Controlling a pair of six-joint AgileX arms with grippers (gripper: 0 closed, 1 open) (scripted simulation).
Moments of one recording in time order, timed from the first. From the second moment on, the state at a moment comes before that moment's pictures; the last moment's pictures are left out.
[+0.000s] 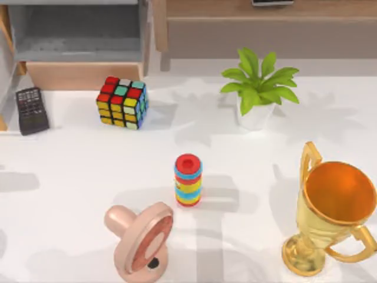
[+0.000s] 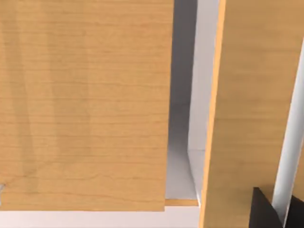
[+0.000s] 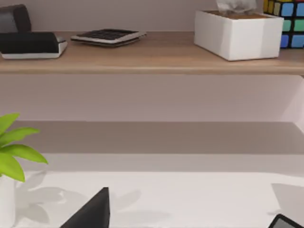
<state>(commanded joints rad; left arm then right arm) 0.57 2.10 0.68 1.40 0.62 1.58 0.00 0.00 0.00 0.00 0.00 0.00</state>
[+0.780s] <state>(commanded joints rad) 0.48 2.20 0.89 1.28 0.53 1.58 0.00 0.00 0.00 0.00 0.00 0.00</state>
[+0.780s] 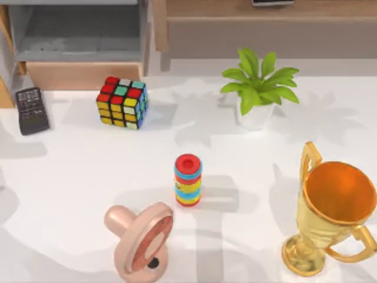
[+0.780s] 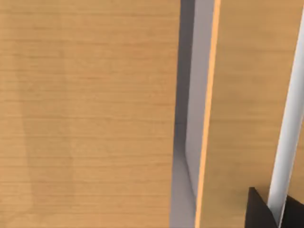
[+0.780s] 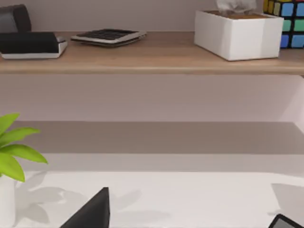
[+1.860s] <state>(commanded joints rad) 0.39 2.37 1.28 1.06 0.43 1.57 0.00 0.00 0.00 0.00 0.00 0.00</state>
